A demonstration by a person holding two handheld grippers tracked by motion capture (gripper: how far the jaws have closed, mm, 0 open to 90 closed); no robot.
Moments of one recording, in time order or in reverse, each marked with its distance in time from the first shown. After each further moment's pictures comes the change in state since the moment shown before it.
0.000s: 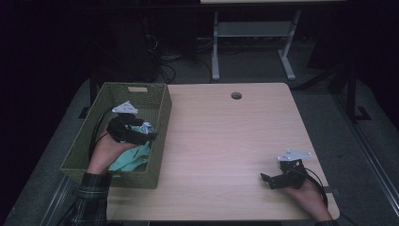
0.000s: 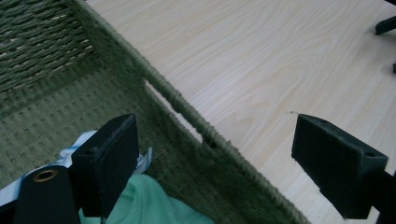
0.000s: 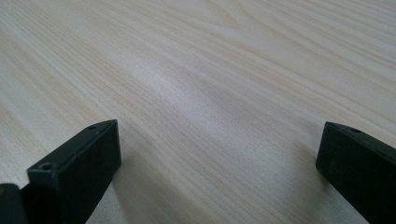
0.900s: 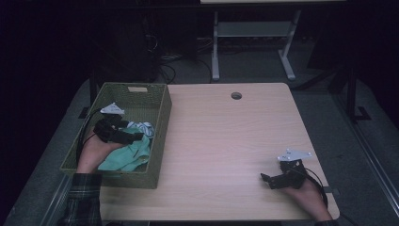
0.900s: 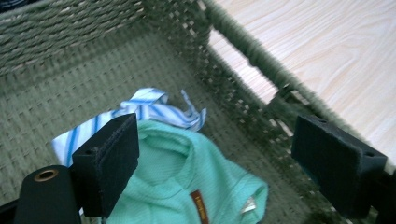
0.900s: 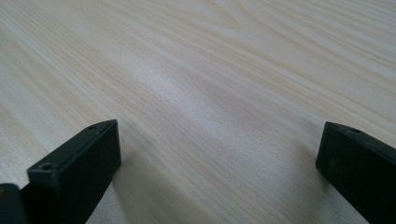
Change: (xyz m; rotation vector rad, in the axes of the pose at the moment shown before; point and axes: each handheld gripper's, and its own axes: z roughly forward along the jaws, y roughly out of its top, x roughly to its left) left arm 0.034 -0.025 -0.008 0.055 0.101 -0.058; right arm 0.000 0.000 0.000 0.000 0.000 0.000
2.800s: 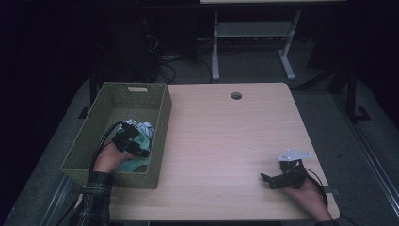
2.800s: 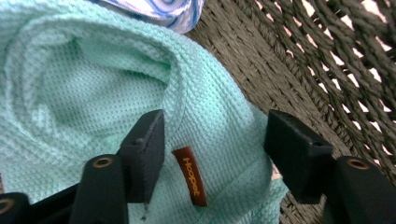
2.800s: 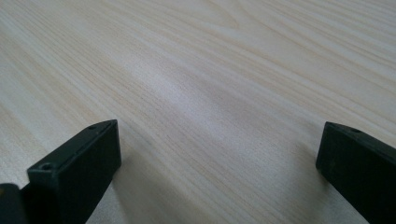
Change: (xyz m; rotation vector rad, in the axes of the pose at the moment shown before) left arm -0.001 -0.029 0.074 0.381 -0.063 -0.017; right arm 0.000 0.000 0.000 0.000 0.000 0.000
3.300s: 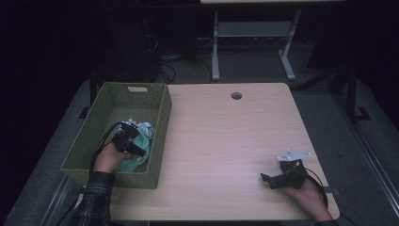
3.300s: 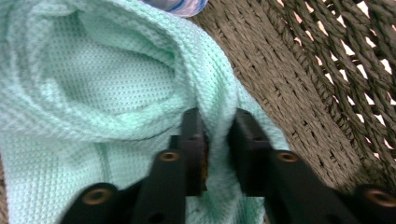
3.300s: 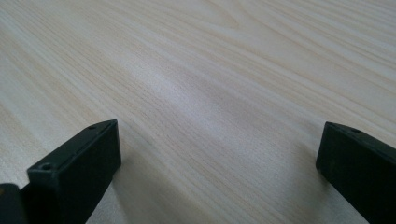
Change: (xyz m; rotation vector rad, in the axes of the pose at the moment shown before) left arm 0.001 0.000 -0.002 0.053 0.009 -0.053; right arm 0.000 0.000 0.000 0.000 -0.001 -0.001
